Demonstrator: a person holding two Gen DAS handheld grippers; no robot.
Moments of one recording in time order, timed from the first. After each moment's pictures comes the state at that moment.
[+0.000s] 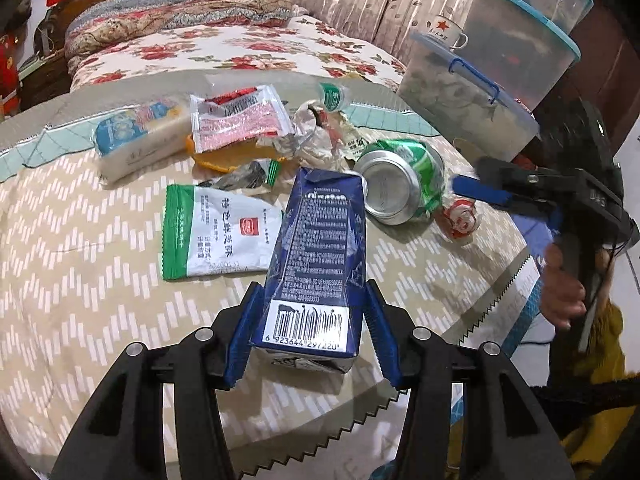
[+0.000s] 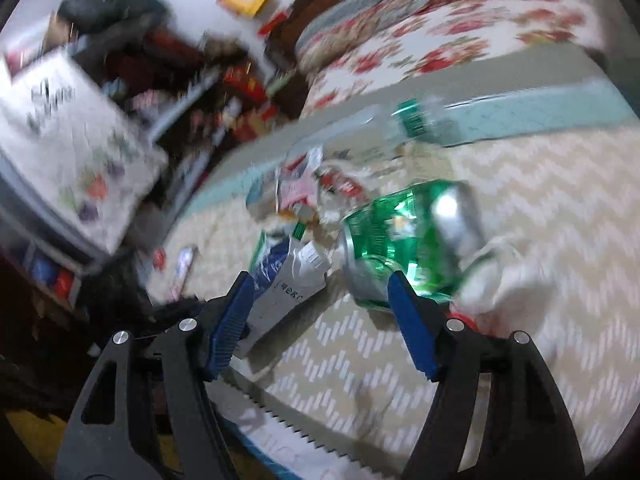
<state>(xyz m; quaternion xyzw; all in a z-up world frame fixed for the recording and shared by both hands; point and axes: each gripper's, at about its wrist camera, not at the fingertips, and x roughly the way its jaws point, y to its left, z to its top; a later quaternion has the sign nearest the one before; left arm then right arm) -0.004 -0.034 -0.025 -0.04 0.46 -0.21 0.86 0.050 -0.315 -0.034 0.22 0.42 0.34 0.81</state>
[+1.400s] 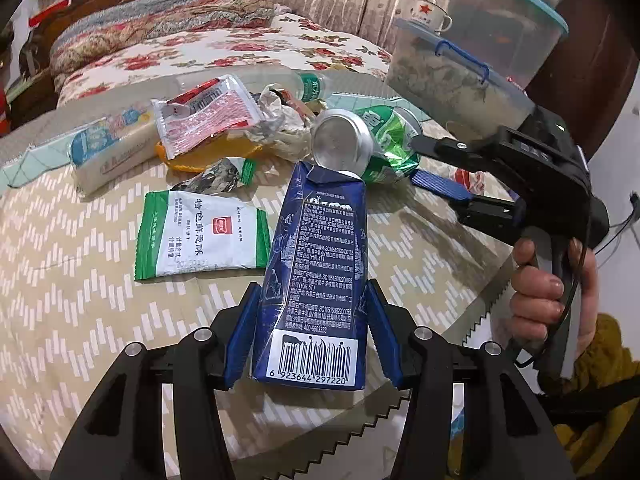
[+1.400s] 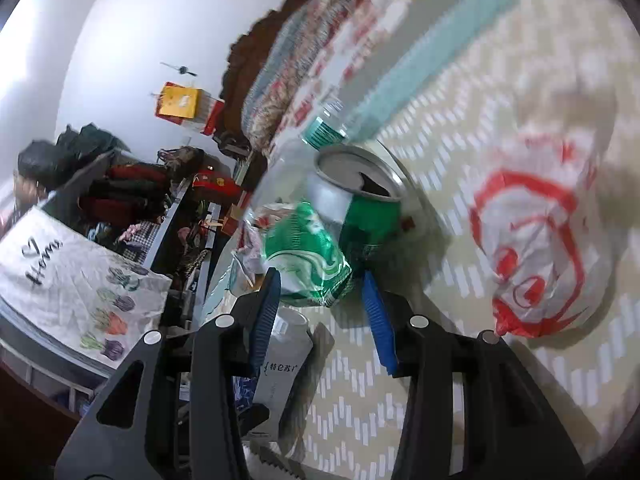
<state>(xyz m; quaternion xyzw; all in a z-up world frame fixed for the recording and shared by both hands) 0.001 -0.049 -0.037 -0.01 0.46 -0.23 0.86 0.065 -0.324 -0.091 0.42 0.38 0.23 0.79</state>
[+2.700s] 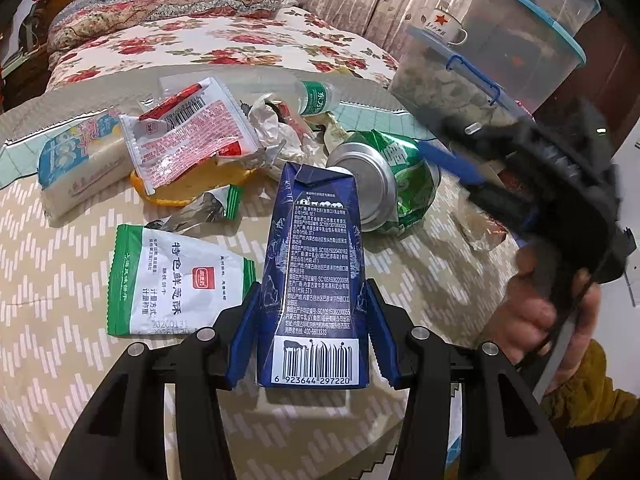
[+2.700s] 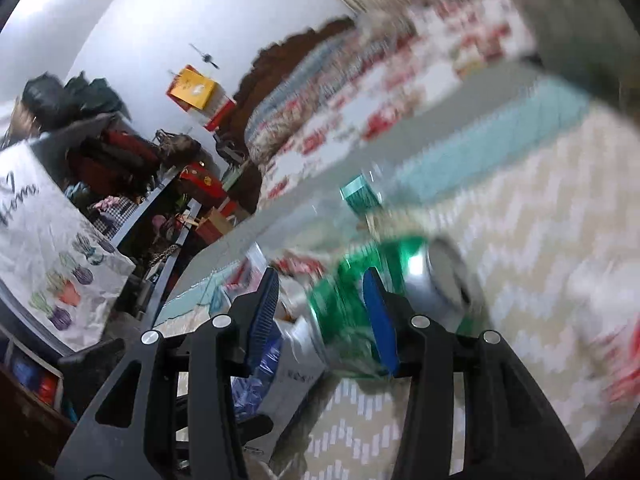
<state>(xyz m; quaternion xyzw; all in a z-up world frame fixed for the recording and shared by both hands) 0.049 -0.061 -0.034 -0.05 0.47 -0.23 0.85 0.092 -0.297 -0.032 0.30 0.31 0.21 0.88</state>
